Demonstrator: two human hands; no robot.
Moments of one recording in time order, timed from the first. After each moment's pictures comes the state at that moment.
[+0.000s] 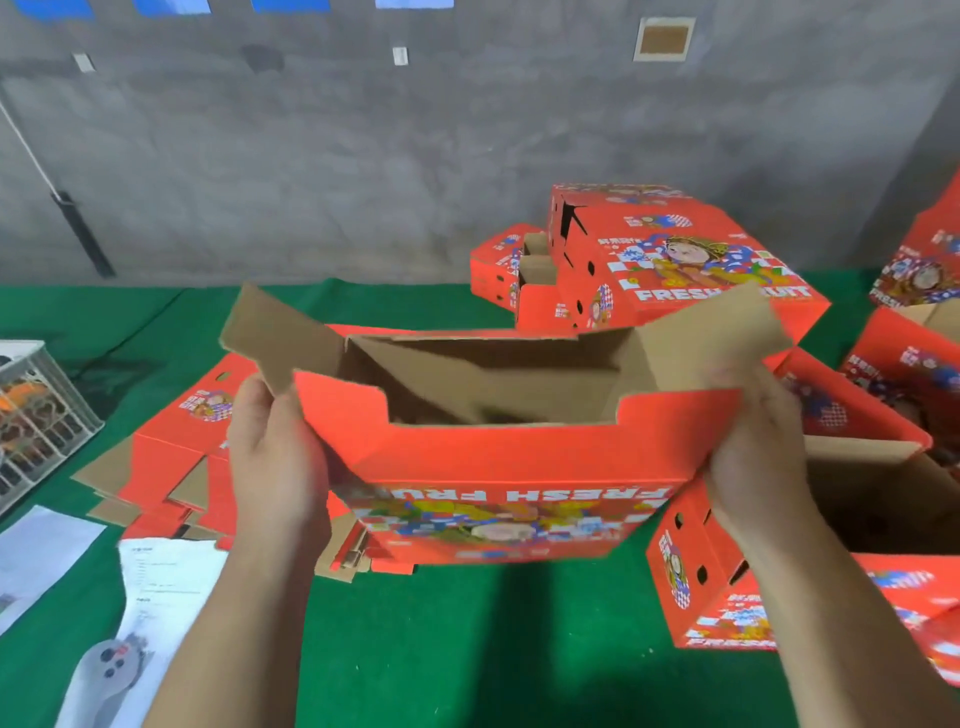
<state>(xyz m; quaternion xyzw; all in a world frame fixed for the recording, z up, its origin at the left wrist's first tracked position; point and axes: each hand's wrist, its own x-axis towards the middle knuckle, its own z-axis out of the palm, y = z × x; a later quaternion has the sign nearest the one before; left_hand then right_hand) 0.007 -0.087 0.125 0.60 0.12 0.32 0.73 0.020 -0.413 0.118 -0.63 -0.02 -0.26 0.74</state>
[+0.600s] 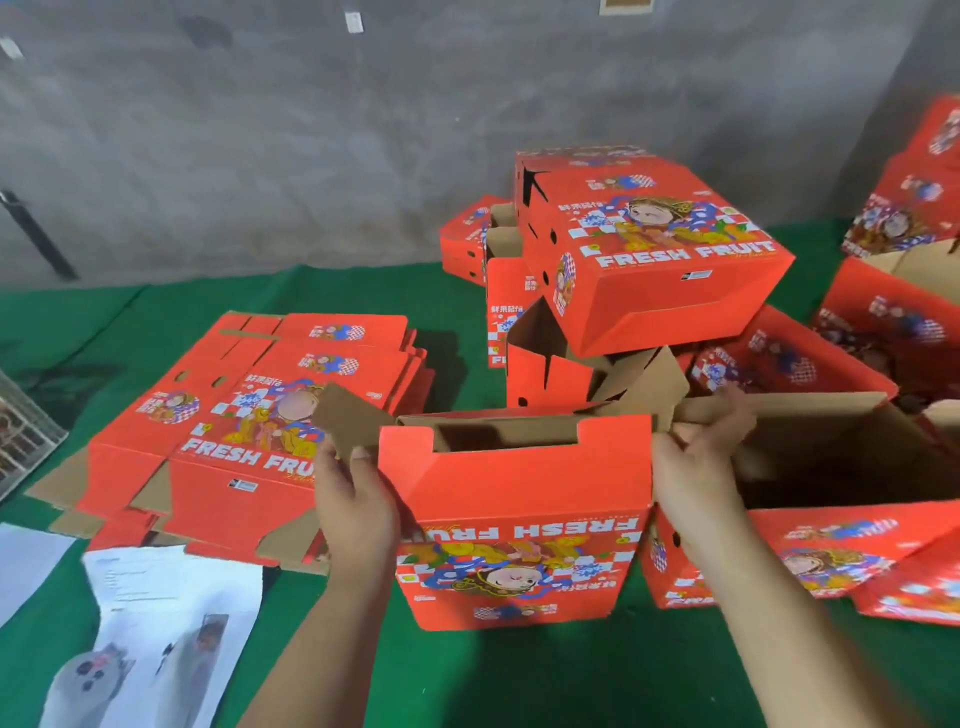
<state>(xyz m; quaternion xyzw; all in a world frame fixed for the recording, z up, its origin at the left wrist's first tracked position) 0.025 -0.145 0.008 0.73 0.20 0.27 0.60 0.014 -0.435 0.038 -0.73 0.19 -0.18 0.62</state>
